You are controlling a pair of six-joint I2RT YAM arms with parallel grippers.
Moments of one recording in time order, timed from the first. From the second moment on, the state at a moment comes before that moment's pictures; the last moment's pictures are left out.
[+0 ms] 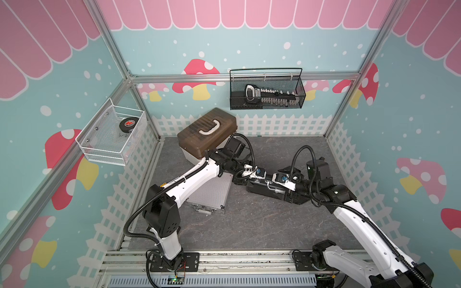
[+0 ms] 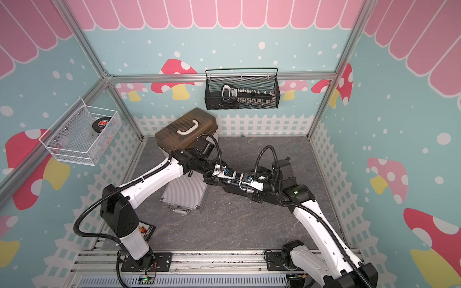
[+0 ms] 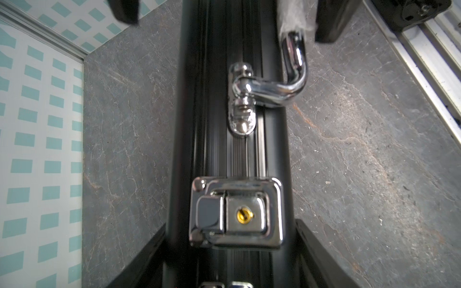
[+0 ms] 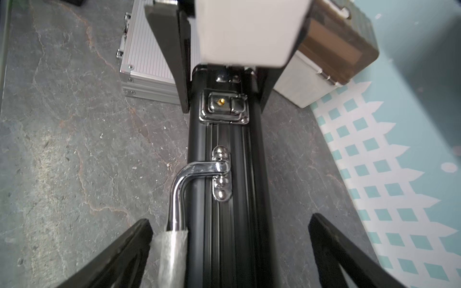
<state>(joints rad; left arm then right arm) -0.64 1.77 1.61 -0.85 0.52 1.19 0.36 1.02 0.93 -0.64 -0.44 -0.92</state>
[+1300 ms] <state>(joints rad) -0.60 1.75 1.56 -0.78 0.66 1.14 0.41 1.14 1.03 -0.74 -0.26 -0.88</state>
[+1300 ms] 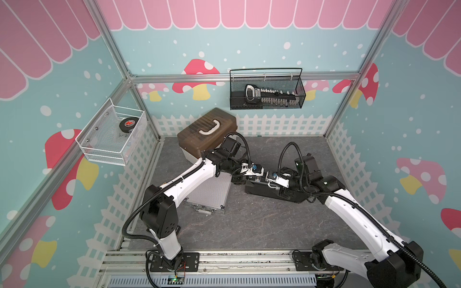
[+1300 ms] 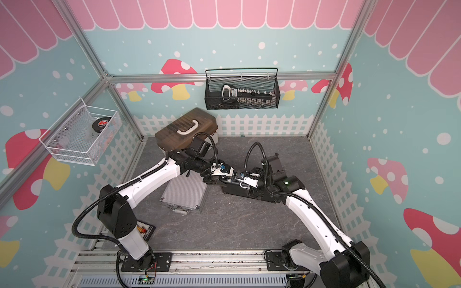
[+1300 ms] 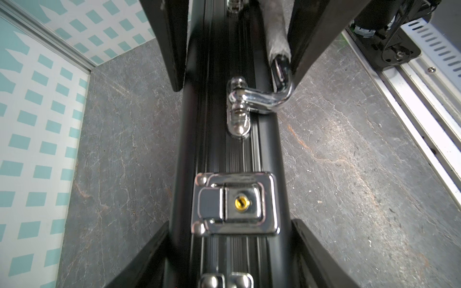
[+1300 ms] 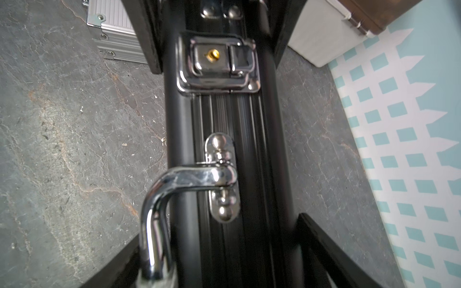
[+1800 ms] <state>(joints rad) -0.59 1.75 1.56 -0.78 0.70 1.13 0.40 1.15 1.05 -0.80 -0.21 -0.92</state>
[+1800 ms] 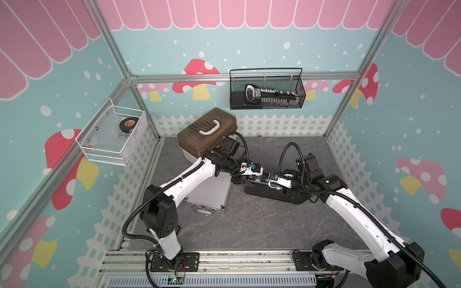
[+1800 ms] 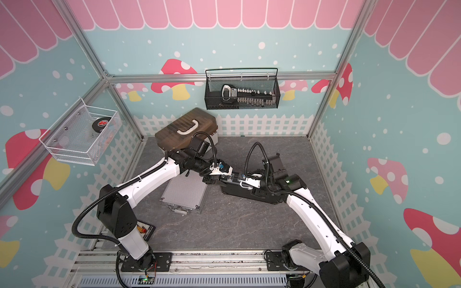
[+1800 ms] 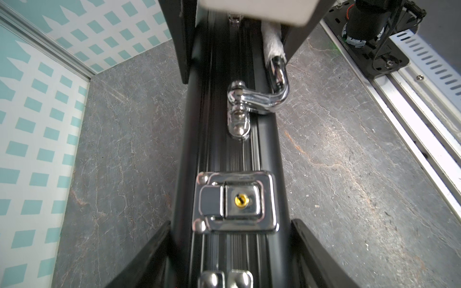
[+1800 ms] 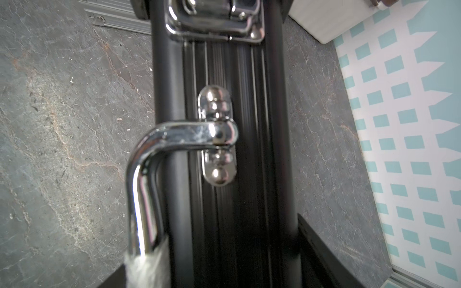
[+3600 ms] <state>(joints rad) -0.70 1.54 1.38 -0.42 0.28 1.12 0.39 1.18 1.05 -0.76 -0.31 -0.77</state>
